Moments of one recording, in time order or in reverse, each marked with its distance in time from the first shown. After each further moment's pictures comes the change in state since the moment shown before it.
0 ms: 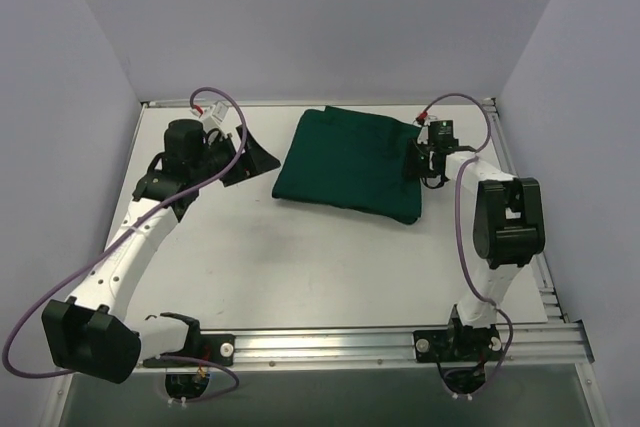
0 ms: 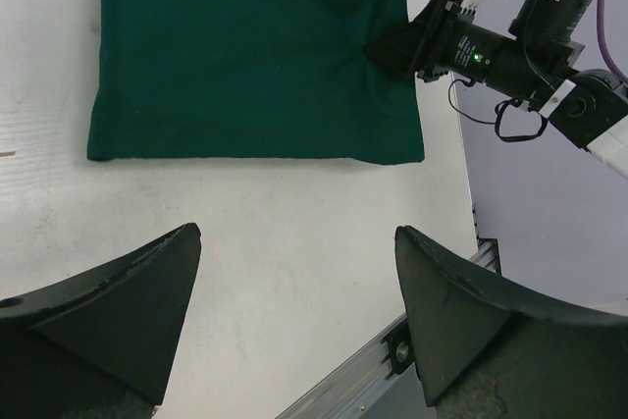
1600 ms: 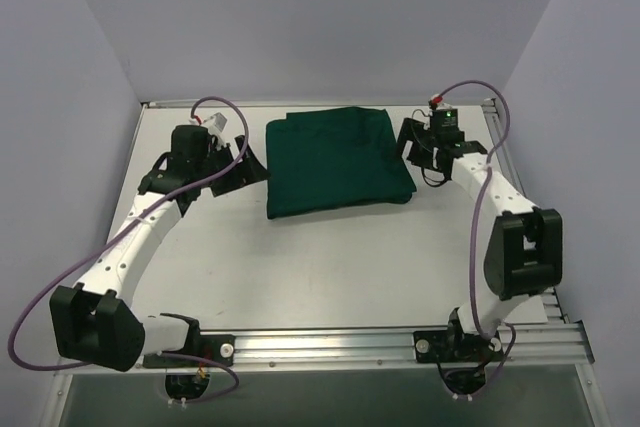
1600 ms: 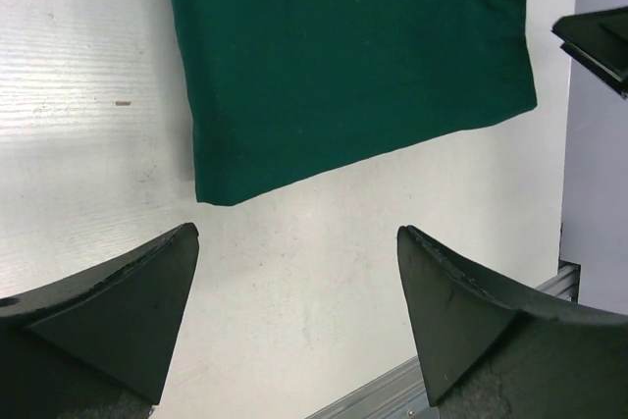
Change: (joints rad) left arm 0.031 0.075 -0.014 -0.112 -0.127 0.083; right arm 0.080 -0.136 0.071 -0.118 0.065 0.271
